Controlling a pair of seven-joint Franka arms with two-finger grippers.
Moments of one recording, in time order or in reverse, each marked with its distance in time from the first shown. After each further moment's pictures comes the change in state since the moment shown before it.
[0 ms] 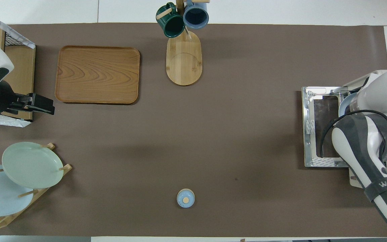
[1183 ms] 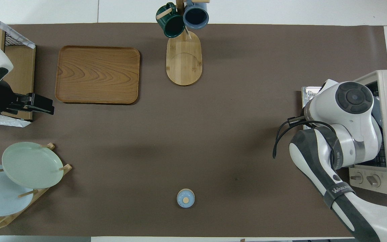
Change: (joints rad) left arm 0.004 0.000 0.002 0.000 0.000 0.001 -0.001; right arm 0.151 0.062 0.025 -0.112 0.080 0.264 0.238
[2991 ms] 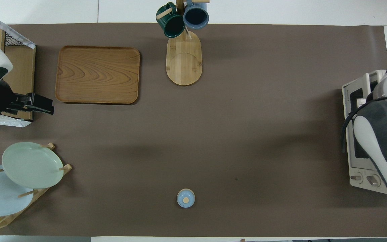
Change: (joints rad) left arm 0.000 0.000 0.000 0.000 0.000 0.000 -0.002; right arm -0.183 -0.093 -0.017 0.289 -0.086 -0.441 -0.353
